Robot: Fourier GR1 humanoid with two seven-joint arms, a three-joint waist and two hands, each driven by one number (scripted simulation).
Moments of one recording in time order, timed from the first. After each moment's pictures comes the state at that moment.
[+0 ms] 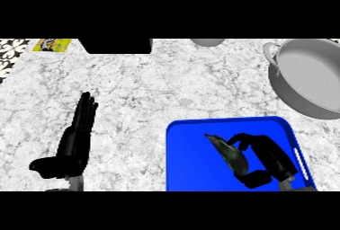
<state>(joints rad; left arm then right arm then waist) 0.02 0.07 -0.11 -1.62 0.02 0.20 -0.11 0.00 -0.29 0.23 -1.45 0.65 0.15 -0.12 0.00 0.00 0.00</state>
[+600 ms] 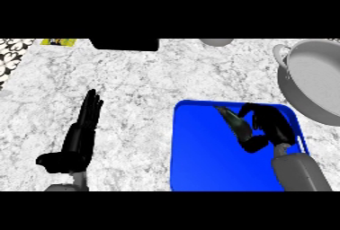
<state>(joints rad) -0.01 0.06 -0.10 -1.59 0.02 0.16 -0.12 -0.24 -0.23 0.08 -1.28 0.79 0.05 0.09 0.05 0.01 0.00</state>
